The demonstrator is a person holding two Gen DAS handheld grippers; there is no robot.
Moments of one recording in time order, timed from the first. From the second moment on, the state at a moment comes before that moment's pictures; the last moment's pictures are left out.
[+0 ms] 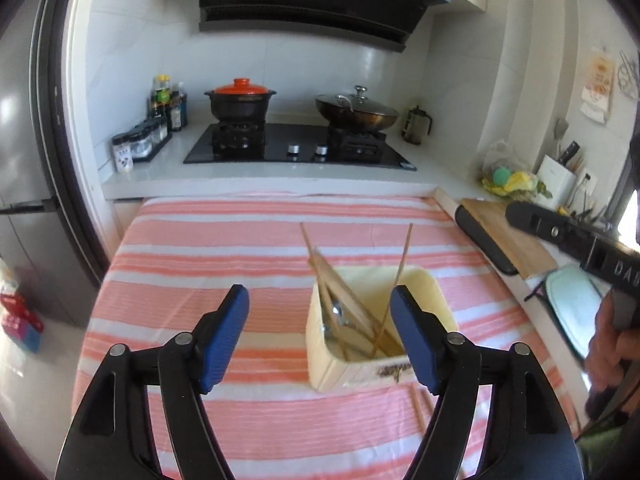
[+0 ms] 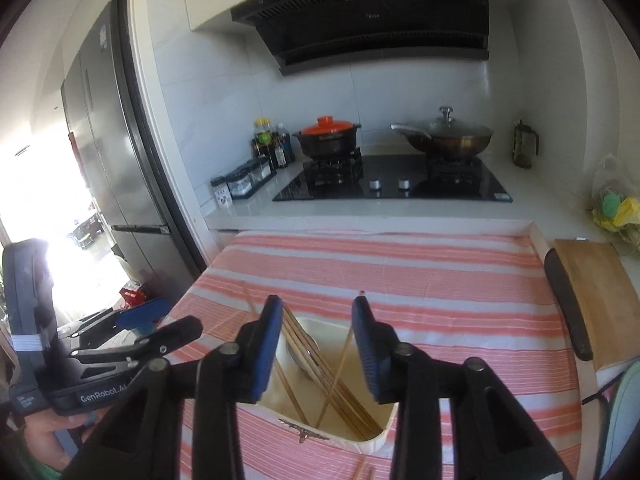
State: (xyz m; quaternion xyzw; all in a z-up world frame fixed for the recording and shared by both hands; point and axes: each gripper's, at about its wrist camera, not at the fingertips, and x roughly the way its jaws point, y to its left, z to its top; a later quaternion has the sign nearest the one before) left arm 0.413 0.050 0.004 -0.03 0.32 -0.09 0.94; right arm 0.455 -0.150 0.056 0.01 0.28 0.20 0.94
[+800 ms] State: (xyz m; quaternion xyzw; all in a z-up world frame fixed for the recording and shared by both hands) left arm 0.272 0.026 -0.188 0.02 0.43 0.00 0.90; right arm 0.252 -0.263 -0.171 0.01 0.40 0.05 0.92
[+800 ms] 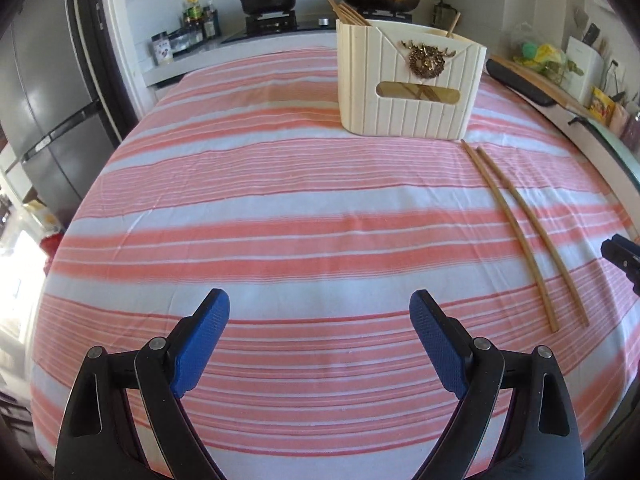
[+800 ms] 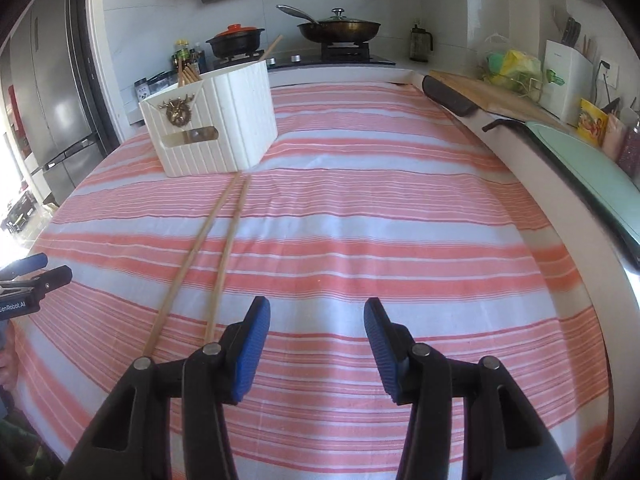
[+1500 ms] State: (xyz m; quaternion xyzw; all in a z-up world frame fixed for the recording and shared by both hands) left arm 0.293 -0.052 -0.189 -0.02 0.44 -0.14 0.88; right arm 0.256 -0.287 -0.197 0.10 0.39 0.02 0.92
